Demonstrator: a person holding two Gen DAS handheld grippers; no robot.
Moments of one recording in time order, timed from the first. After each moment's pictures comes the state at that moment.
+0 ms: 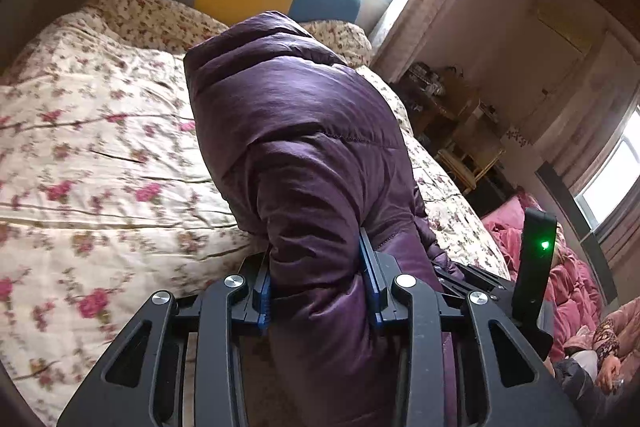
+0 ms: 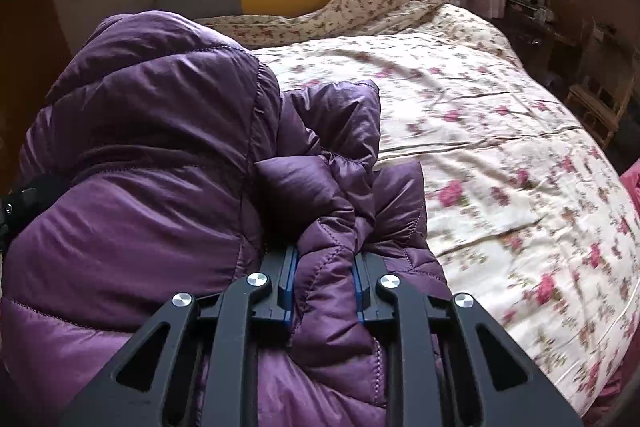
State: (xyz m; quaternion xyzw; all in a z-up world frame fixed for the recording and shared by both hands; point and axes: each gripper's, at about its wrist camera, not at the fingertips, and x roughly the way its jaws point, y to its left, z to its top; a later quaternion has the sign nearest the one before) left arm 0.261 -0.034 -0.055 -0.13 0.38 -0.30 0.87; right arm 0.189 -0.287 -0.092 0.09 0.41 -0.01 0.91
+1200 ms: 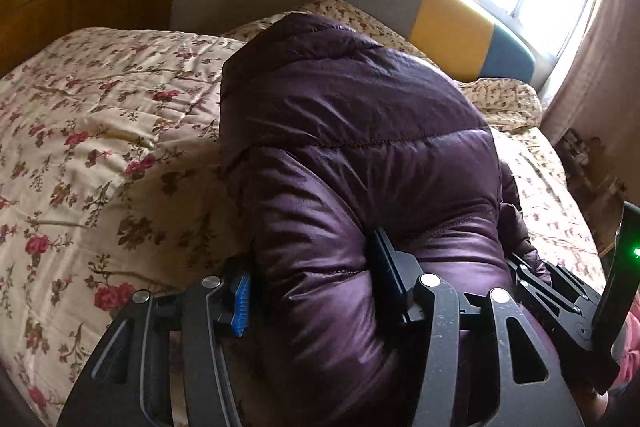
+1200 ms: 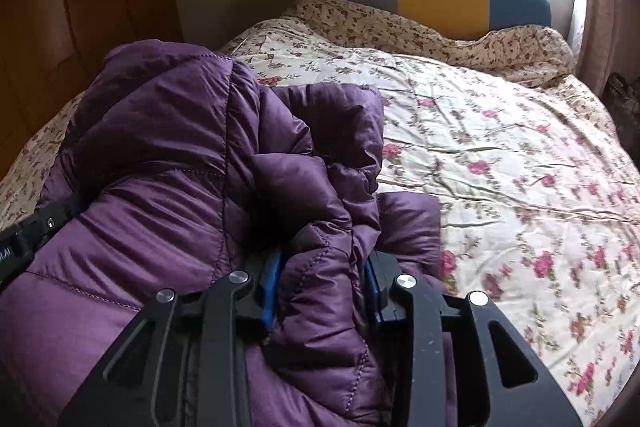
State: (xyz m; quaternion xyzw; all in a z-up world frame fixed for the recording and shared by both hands) left arm 0.200 0.194 -0.109 -0.16 0.38 0.00 0.91; right arm 0.223 -0.044 -0.117 -0.01 0.38 0.13 0.91
